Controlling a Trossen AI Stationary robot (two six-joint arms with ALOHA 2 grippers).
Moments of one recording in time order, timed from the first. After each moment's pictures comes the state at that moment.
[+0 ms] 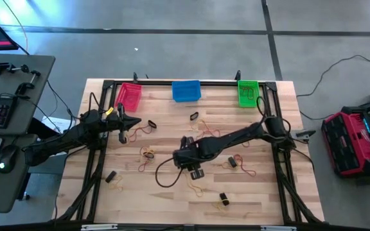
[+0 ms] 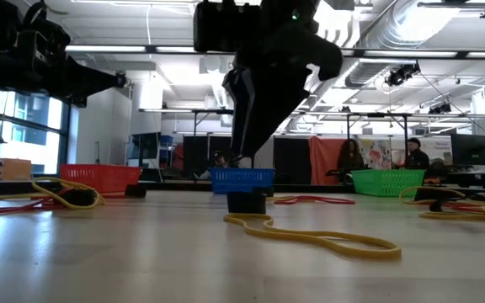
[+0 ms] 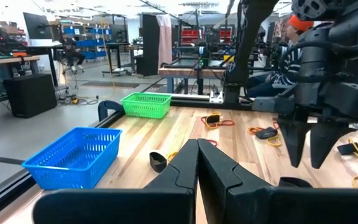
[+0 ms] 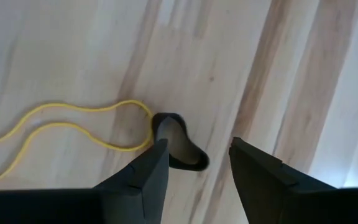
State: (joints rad) left arm 0.40 0.04 0.01 0.04 0.20 0.02; right arm 0.24 2.12 1.72 -0.85 0.12 -0.11
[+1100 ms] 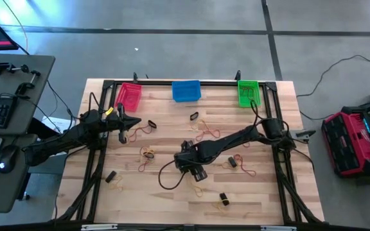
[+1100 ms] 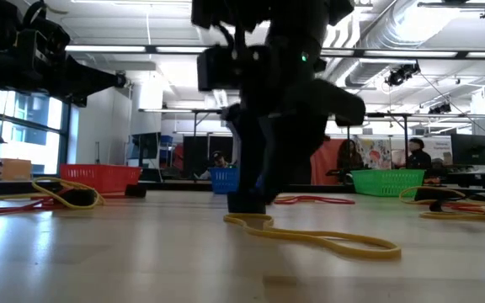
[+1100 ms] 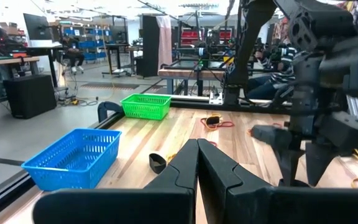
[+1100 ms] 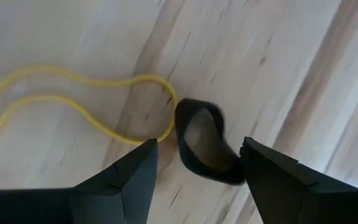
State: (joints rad) left arm 0.40 0.04 0.01 0.05 0.20 0.01; right arm 0.24 2.16 1.62 -0.76 0.07 -0.21
